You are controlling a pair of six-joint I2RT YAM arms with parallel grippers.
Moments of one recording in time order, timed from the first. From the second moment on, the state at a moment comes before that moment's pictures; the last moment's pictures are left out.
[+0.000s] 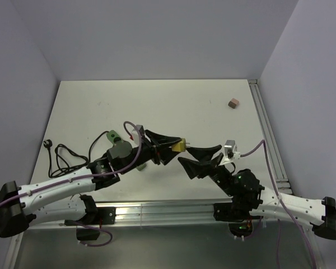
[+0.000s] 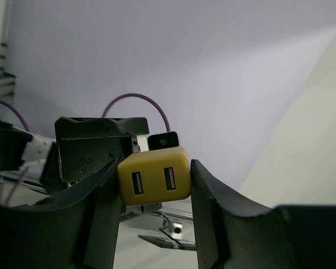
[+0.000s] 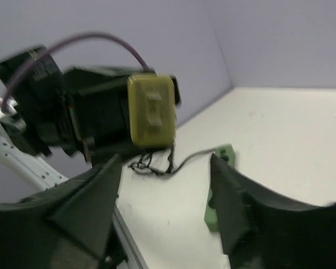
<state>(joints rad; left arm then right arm) -1.10 1.06 0.70 0.36 -0.05 -1.98 1.19 0.43 0.19 0.69 0.33 0.32</state>
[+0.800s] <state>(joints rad) -0.90 1.06 0.93 -0.50 -0.36 -0.61 1.19 0.23 0.41 -0.32 0.62 0.72</state>
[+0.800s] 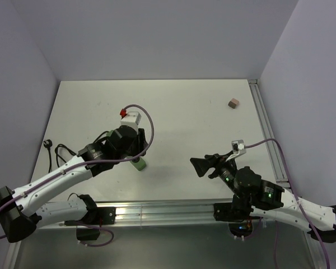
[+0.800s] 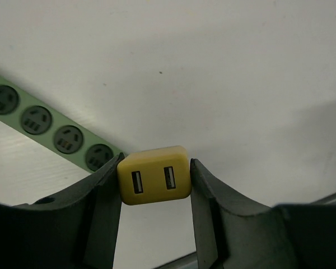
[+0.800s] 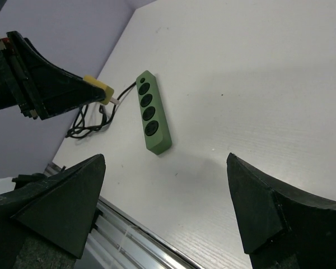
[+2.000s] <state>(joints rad) -0.57 1.19 0.75 -0.42 0.14 0.16 1.19 0.26 0.41 -0.33 0.60 0.73</state>
